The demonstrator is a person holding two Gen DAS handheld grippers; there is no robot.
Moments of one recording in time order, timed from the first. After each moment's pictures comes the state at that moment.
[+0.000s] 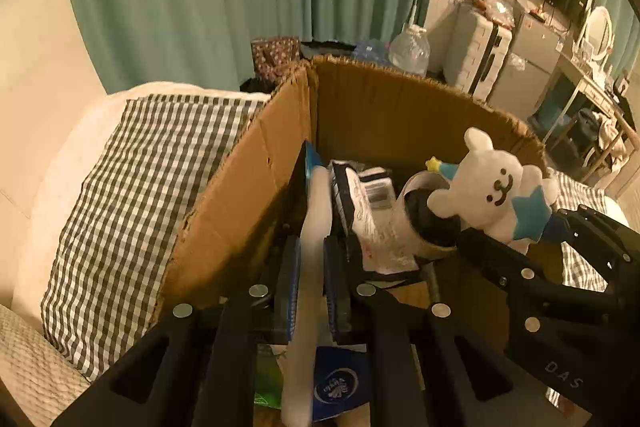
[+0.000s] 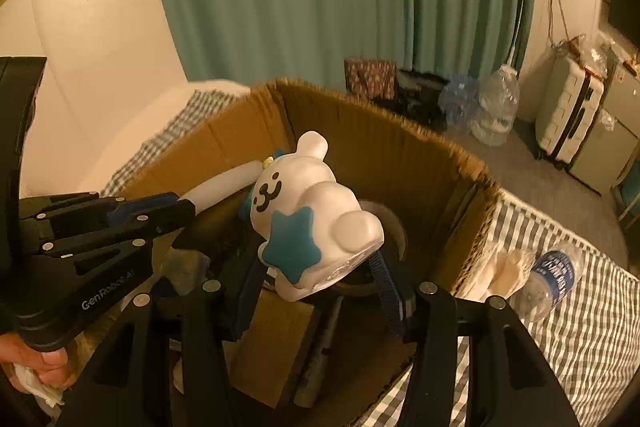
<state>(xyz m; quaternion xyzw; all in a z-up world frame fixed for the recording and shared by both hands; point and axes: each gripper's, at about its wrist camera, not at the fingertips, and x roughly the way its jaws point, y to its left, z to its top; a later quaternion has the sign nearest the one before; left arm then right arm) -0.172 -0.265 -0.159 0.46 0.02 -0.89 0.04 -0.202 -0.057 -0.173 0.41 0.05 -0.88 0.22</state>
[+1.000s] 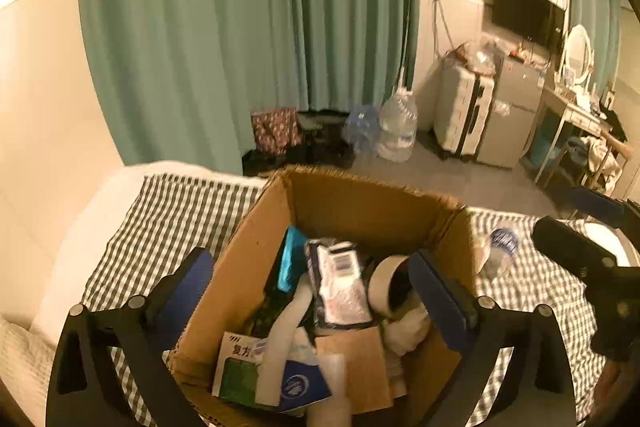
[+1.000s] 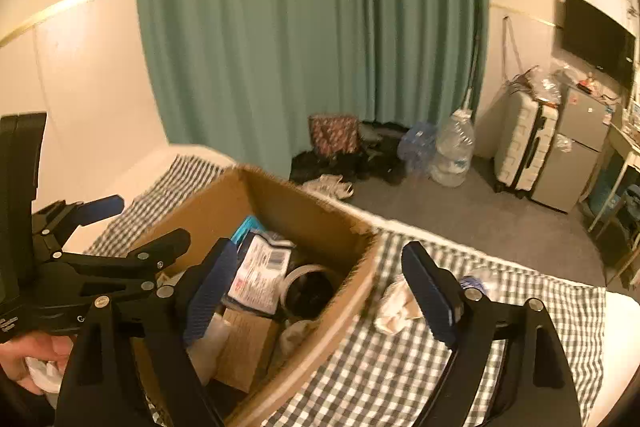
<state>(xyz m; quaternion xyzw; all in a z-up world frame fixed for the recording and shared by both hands) -0.139 -0.232 -0.073 0.33 0.00 -0.94 0.04 -0.155 -0.008 -0.079 0.30 0.03 -0.94 0.16</state>
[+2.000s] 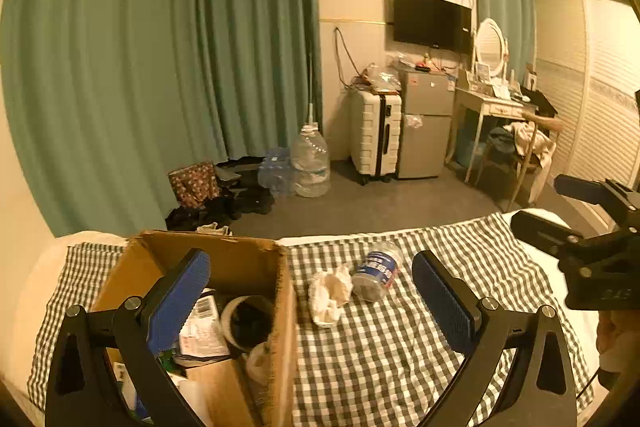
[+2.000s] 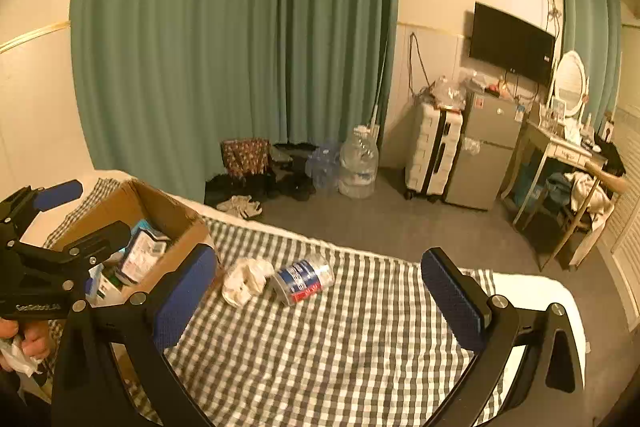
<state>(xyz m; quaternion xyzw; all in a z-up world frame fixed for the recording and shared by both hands) -0.114 -0.079 -0.056 0.26 -0.05 -0.96 -0.10 -0.091 0.161 -0.056 0.27 0.03 -0.96 0.03</state>
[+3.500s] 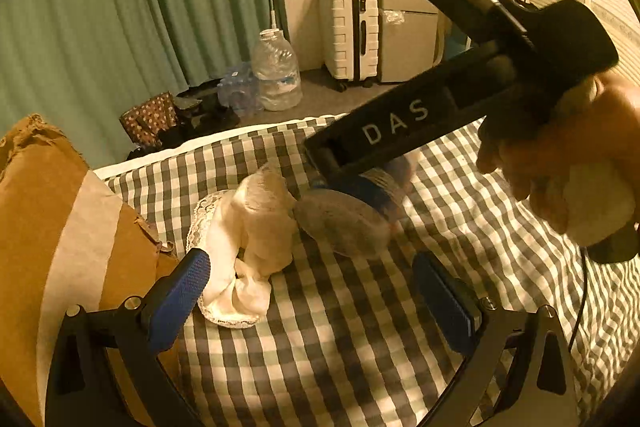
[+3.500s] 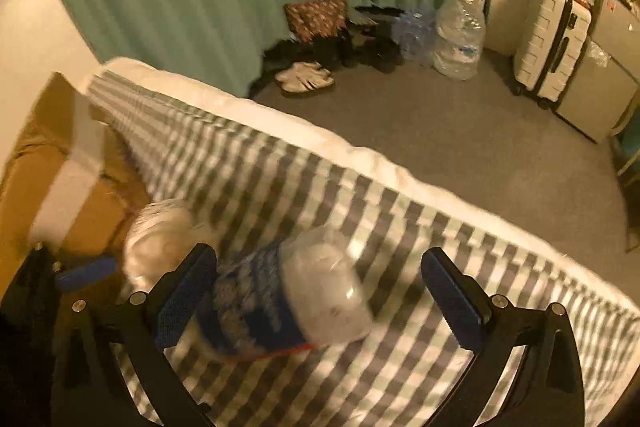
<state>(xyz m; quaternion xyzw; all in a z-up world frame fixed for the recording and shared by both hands) -0.220 0.005 -0.243 0.40 -0.11 -0.90 -0.13 -0.327 0.168 -0.258 0.50 0.04 -0.84 0.19</state>
